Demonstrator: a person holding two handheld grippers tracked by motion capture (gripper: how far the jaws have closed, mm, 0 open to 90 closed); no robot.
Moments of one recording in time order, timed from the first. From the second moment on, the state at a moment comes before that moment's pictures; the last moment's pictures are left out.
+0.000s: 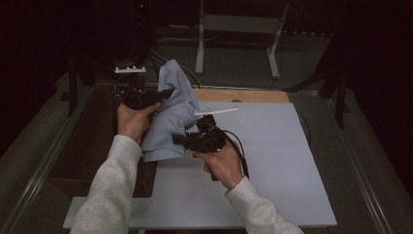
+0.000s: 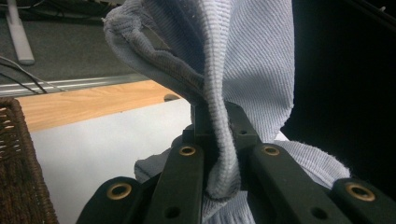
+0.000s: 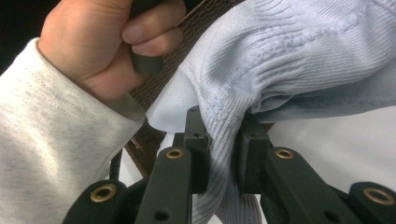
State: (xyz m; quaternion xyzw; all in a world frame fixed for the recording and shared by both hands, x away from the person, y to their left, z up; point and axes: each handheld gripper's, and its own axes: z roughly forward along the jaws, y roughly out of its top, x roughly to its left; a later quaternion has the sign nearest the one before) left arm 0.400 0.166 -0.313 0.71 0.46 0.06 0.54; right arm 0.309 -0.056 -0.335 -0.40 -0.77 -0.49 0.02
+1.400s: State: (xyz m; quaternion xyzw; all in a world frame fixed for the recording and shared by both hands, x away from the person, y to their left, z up) left arm 0.396 0.206 -0.315 0.70 0.48 0.09 0.53; right arm 0.321 -0.019 -0.347 -0.40 -0.78 -0.48 0.02
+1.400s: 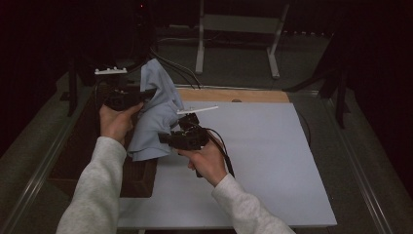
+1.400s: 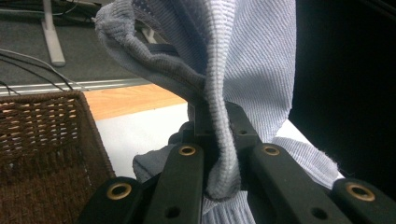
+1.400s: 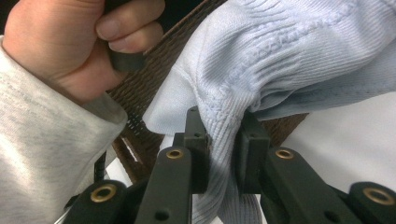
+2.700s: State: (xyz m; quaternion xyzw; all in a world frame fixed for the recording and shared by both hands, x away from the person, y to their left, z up) left arm 0.392 0.246 -0.321 0.69 0.48 0.10 0.53; right arm 0.325 0.023 -0.354 -0.39 -0.78 -0.48 0.03
